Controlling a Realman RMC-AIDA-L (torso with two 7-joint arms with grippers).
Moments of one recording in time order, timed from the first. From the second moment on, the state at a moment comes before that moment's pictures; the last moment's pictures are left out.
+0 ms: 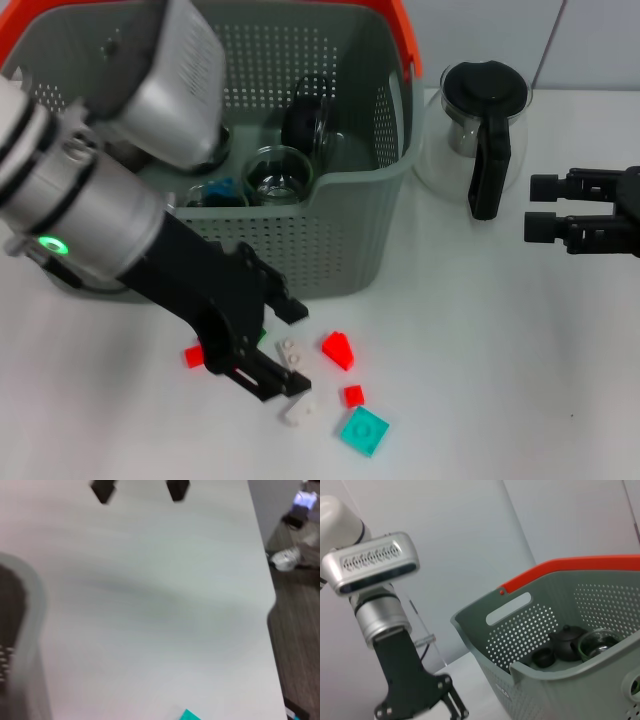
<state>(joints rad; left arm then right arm) -0.60 -2.17 1.14 1.49 2.35 1.97 -1.96 0.53 1.98 -0.66 -0.85 -1.94 -1.85 1.75</state>
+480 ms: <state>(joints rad) -0.60 -2.17 1.30 1.42 2.41 1.83 -1.96 0.53 1.98 -0.66 -0.85 -1.95 -1.85 1.75</state>
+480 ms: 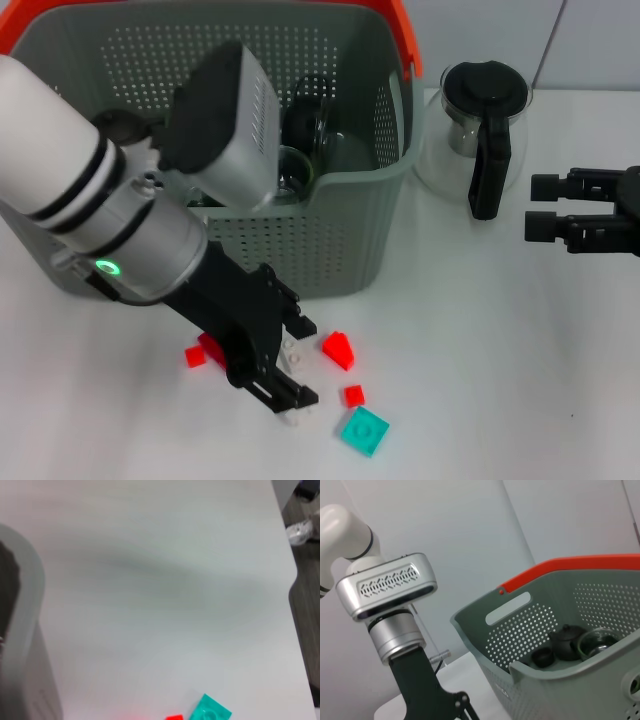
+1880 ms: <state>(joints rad) -0.62 -2.18 1.71 1.26 2.44 1.49 -1.96 0.52 1.98 -0.66 -0.83 -1.95 -1.84 1.76</state>
